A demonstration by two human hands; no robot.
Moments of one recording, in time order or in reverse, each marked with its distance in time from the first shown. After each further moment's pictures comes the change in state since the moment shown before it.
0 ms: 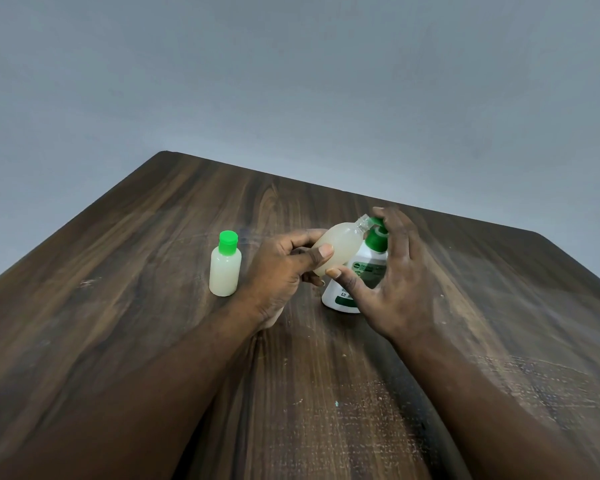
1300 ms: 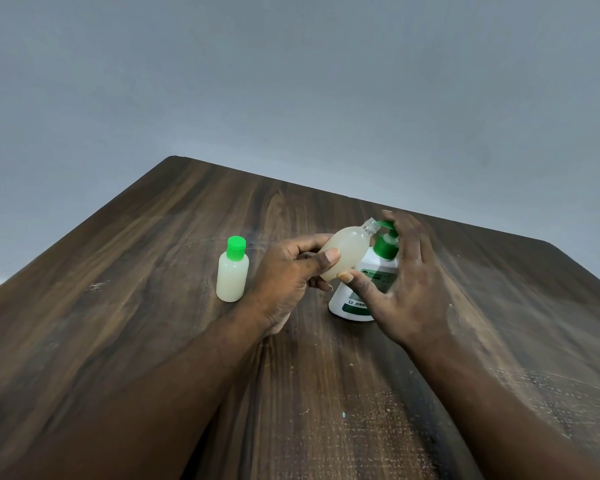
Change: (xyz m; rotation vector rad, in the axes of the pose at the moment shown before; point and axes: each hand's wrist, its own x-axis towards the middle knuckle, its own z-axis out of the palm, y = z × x) left_hand -0.002 0.006 0.000 0.023 0.016 0.009; right_hand 0.005 0.000 -0.005 0.010 -0.030 0.008
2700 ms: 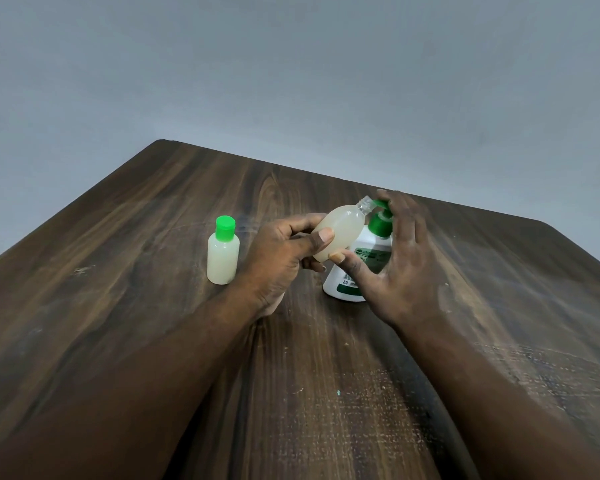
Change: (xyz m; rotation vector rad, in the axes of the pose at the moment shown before) left_hand 0.002 -0.005 0.001 -0.016 -0.003 0.008; right_hand -0.006 -0.001 0.005 0.021 0.031 0.030
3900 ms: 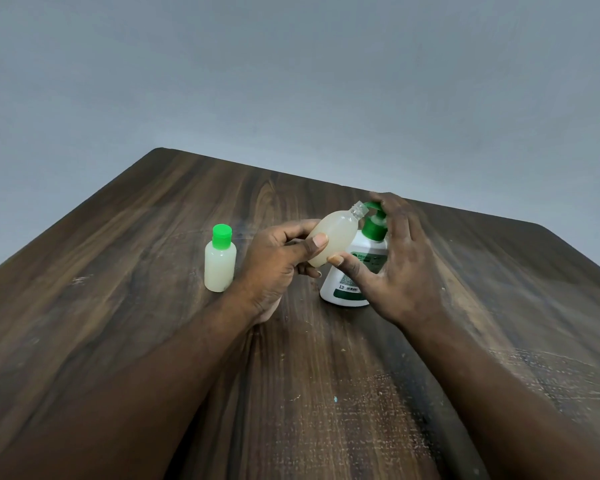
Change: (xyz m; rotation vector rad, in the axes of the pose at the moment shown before) left_hand 0.002 0.000 -0.001 -0.038 -0.016 0.003; right_hand 0.009 0.003 -0.006 -0.021 -0.063 -0.024
